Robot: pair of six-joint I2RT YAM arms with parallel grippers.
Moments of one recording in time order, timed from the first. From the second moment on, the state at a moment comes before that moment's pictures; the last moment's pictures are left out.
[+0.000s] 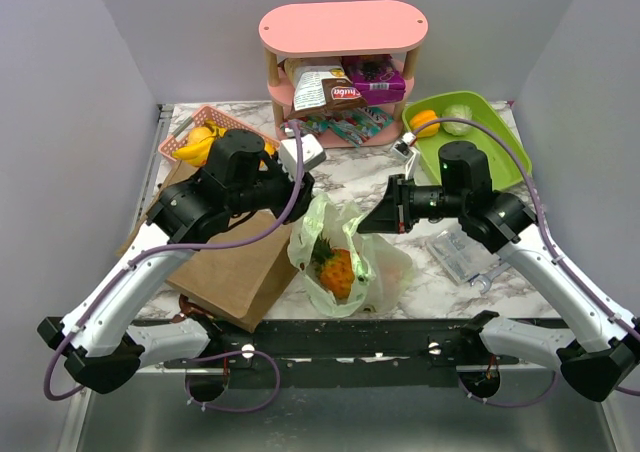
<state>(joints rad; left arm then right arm) -0.73 1.14 1.47 -0.80 0.30 0.10 0.60 1.09 1.17 -0.55 -0.72 0.54</state>
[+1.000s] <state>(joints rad) -0.73 1.17 1.63 -1.04 0.36 0.03 0.60 1.10 1.31 -0.78 -0.44 0.56</state>
